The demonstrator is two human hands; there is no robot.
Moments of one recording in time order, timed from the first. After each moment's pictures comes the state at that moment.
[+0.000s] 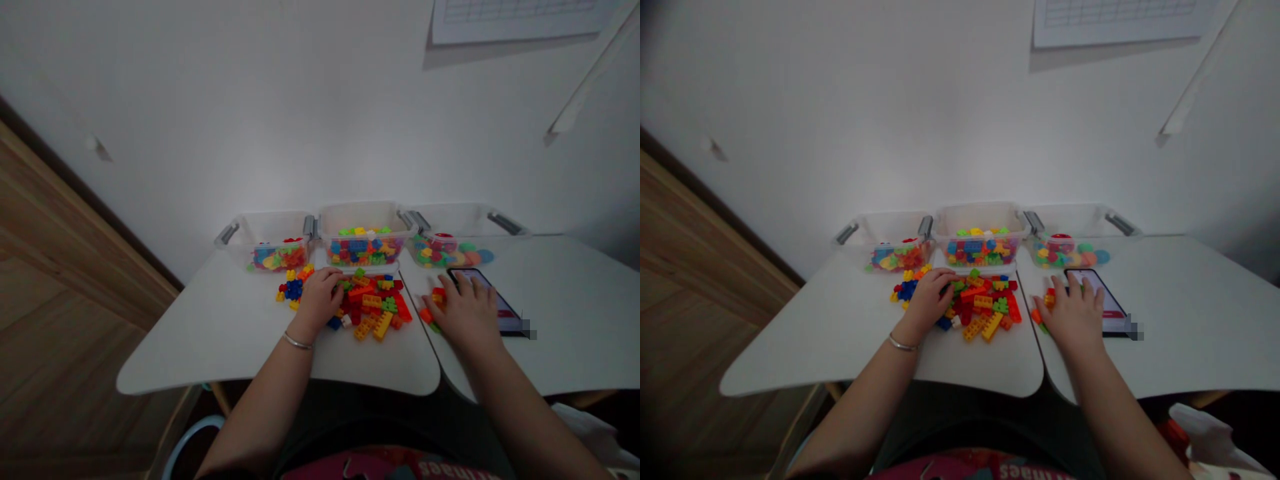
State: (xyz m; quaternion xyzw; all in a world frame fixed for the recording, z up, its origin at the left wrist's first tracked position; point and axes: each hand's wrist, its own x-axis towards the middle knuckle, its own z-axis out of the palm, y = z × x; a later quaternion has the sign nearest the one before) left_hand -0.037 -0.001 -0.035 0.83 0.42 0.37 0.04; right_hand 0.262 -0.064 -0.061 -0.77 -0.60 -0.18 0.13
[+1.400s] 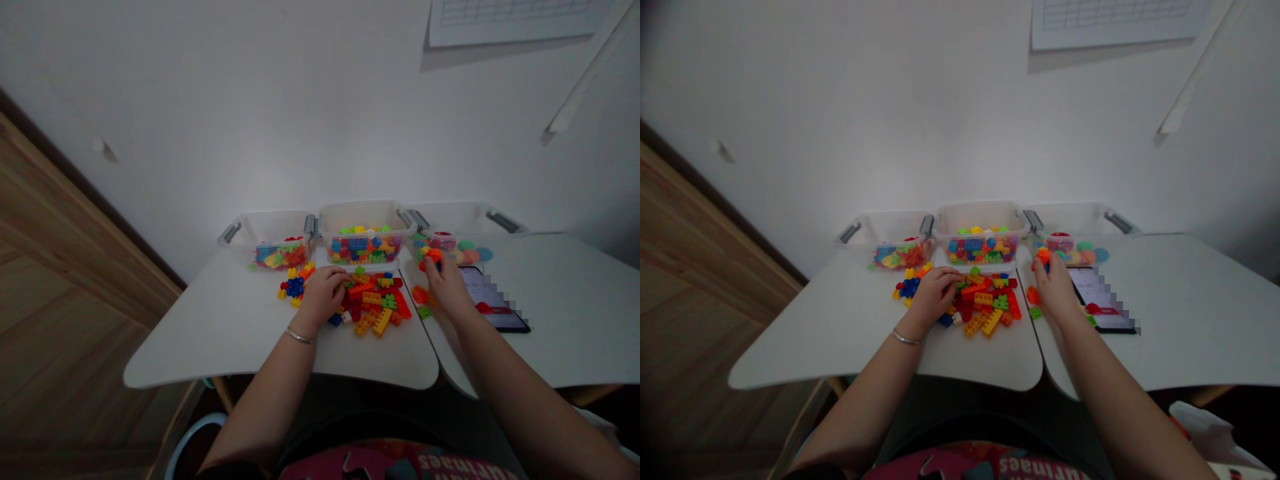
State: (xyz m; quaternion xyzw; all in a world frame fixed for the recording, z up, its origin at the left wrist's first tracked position) left_hand -0.035 -0.001 -0.039 0.84 0.38 0.38 0.04; right_hand 0.252 -0.013 -0.036 -0.68 -0.59 0.04 0.43
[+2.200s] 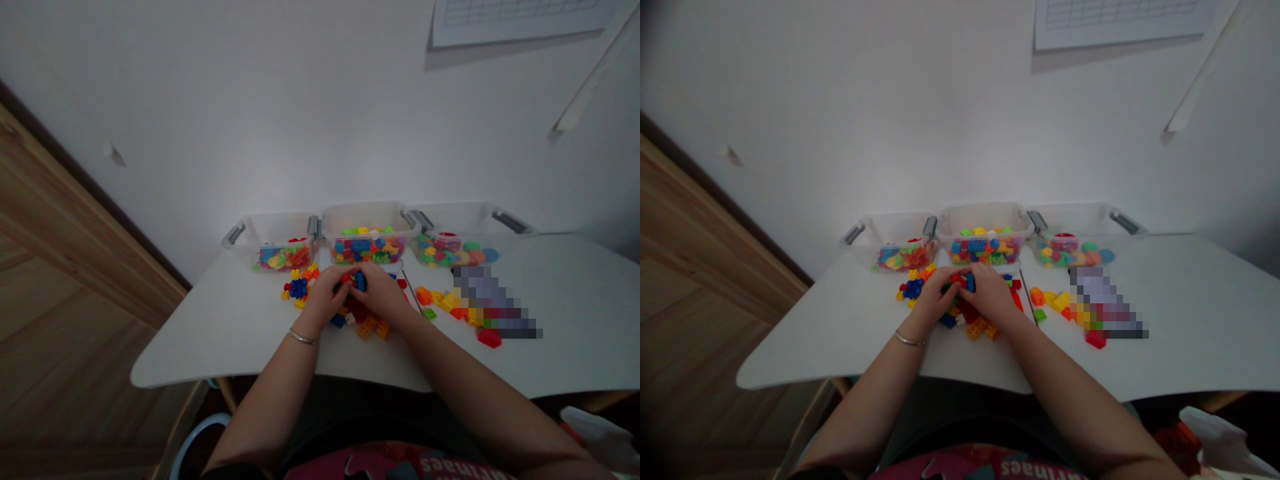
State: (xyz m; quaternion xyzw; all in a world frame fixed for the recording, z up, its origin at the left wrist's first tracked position) left_hand -0.036 0.001 -0.039 0.82 0.33 0.45 0.14; right_hand 0.131 -0.013 -0.024 -0.54 -0.77 0.07 0.33
